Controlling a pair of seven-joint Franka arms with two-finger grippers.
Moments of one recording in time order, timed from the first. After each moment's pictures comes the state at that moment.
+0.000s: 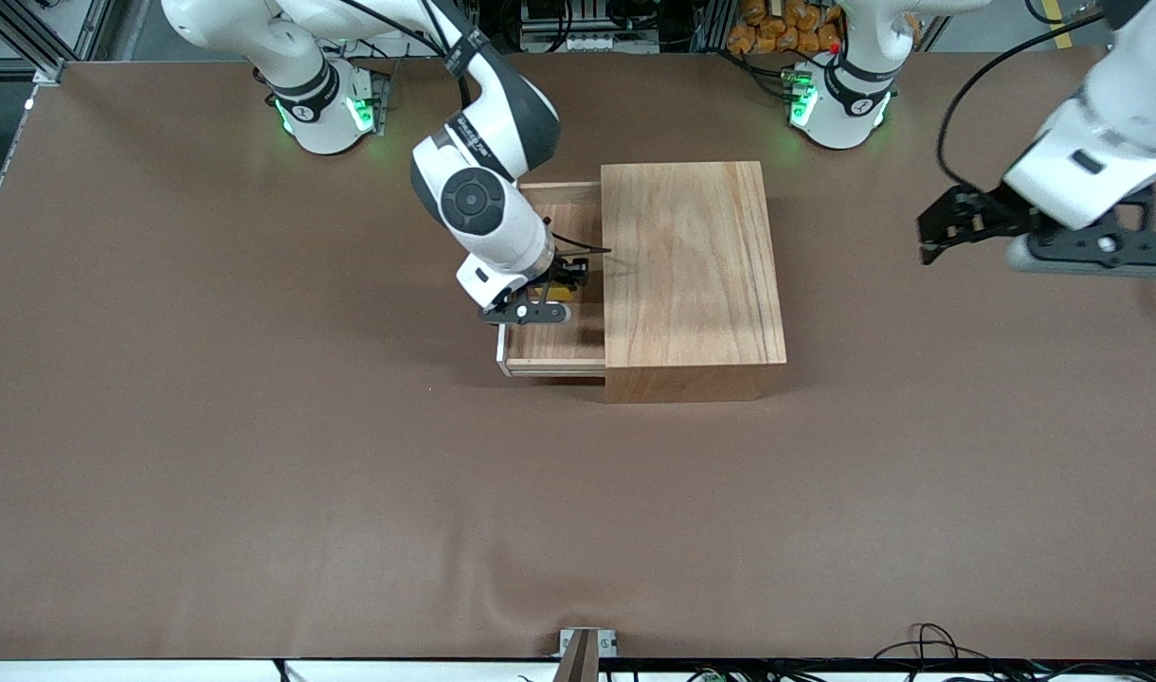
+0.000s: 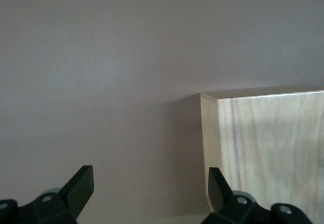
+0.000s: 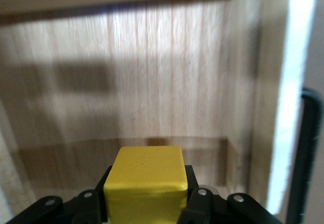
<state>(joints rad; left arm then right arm) -0.06 0.03 -0.14 -1.49 0.01 1.57 -0.12 0.81 0.46 -0.07 -1.72 0.35 2.13 0.63</state>
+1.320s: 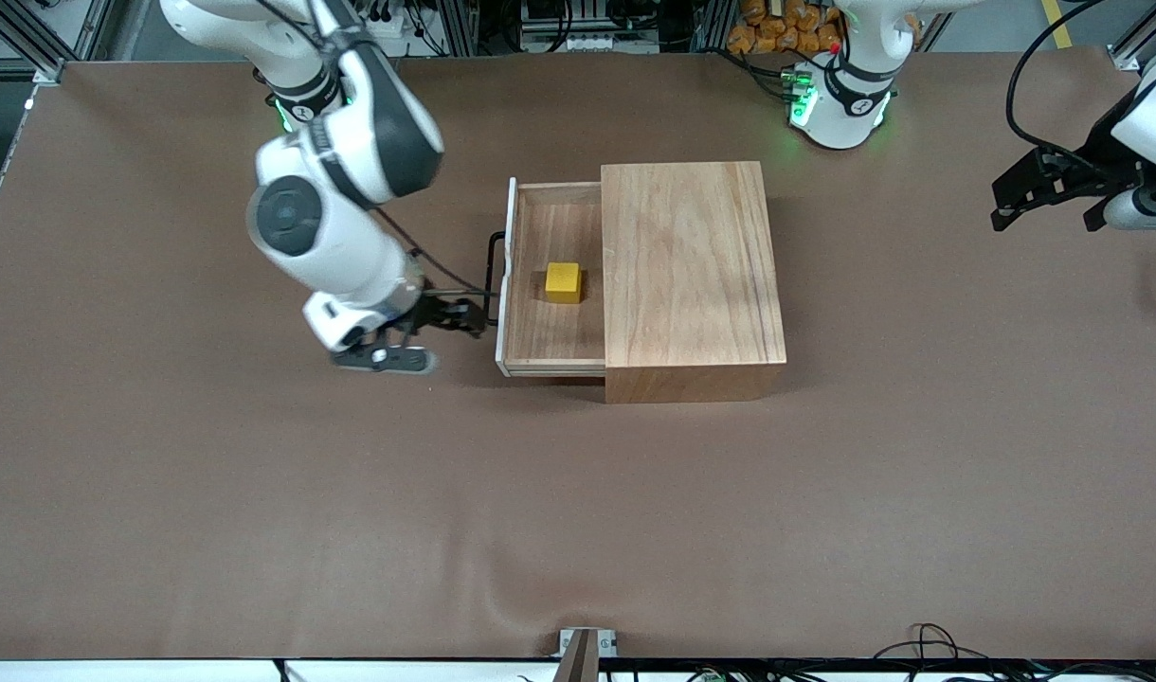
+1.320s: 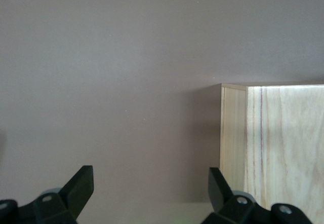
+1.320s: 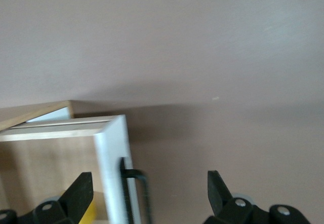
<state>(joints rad) 0.03 -0.05 -0.14 -1.55 0.01 1.53 -0.09 0.70 0.30 -0.32 -1.69 0.30 1.96 0.39</state>
